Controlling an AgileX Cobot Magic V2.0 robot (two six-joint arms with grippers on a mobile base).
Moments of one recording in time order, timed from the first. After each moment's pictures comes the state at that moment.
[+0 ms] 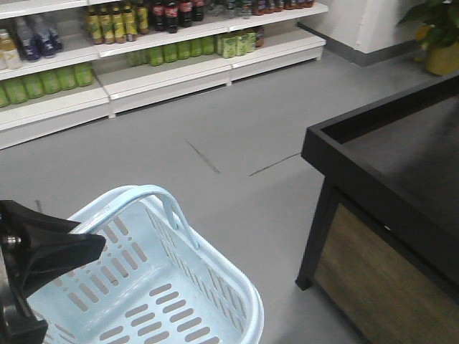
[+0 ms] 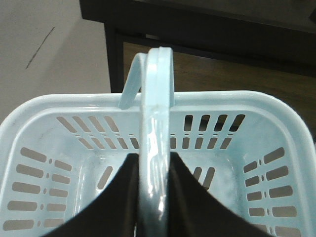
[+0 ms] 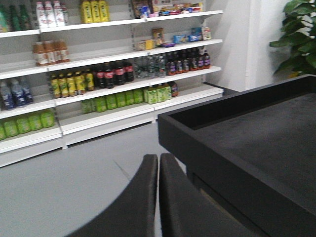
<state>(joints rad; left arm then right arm) -0.54 0.85 -0.93 -0.37 0.83 0.31 0.05 -0.01 0.03 -0.22 0.11 0.25</state>
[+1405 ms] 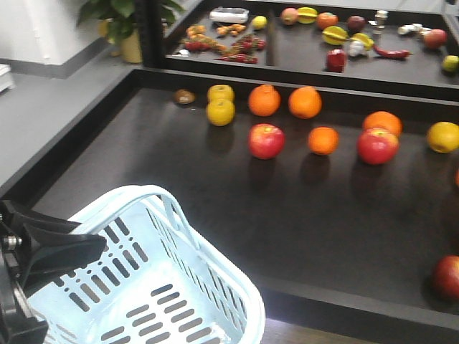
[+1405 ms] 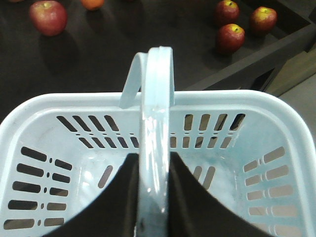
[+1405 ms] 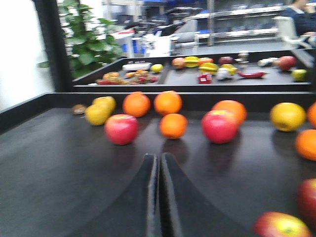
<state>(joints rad) -0.54 0.85 -0.93 -0.37 0.83 0.31 0.05 -0.01 0.03 -0.22 0.11 0.25</state>
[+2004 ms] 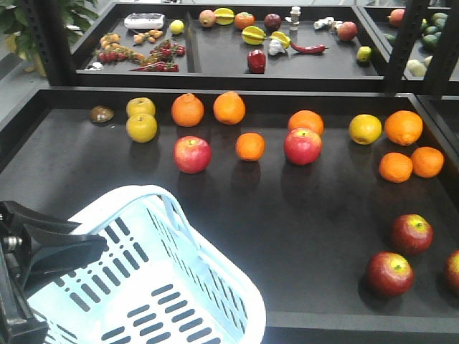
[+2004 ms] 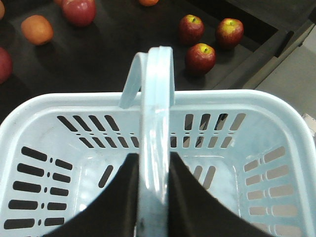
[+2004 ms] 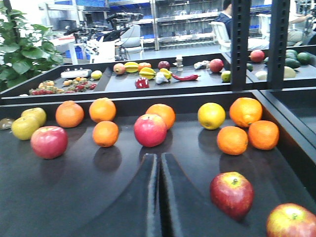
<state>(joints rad) -0.54 0.85 -0.93 -0.37 0.83 0.31 0.05 -0.01 0.03 -0.22 0.11 0.25</state>
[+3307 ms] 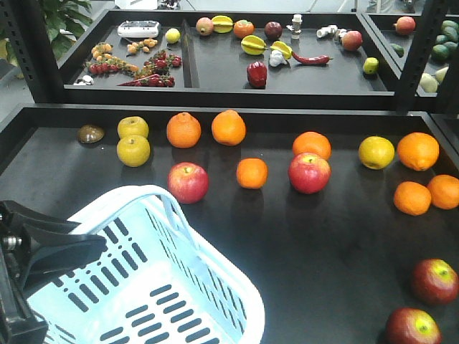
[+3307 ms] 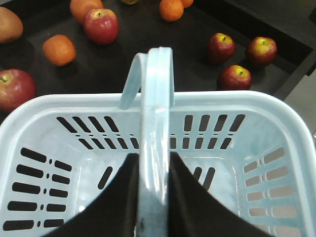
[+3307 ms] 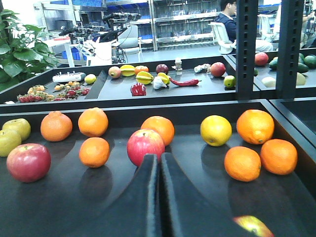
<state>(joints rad) -0.54 0.85 -0.93 -0.37 0.83 0.31 0.05 -0.01 0.03 -0.22 0.11 0.25</state>
